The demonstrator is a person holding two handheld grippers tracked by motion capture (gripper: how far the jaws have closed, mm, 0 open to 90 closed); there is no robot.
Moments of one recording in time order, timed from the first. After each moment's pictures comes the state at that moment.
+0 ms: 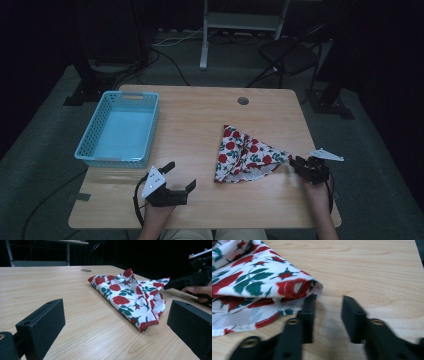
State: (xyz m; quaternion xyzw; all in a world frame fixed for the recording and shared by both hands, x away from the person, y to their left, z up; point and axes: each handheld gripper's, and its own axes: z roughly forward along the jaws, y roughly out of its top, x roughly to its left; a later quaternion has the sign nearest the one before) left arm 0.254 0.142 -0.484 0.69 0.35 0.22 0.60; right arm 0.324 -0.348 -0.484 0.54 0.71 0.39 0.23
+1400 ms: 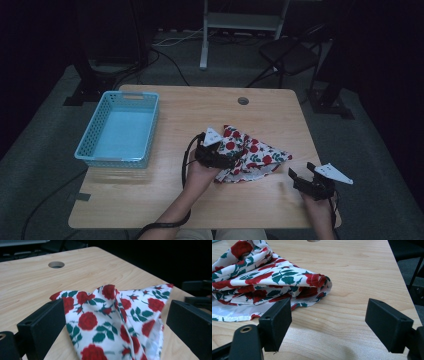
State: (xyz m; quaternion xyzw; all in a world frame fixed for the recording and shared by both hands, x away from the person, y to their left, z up) left arm 0.354 0.006 -0.421 0.78 0.35 0.15 0.51; right arm 0.275 -0.345 -0.485 0.51 0.68 0.44 0.30
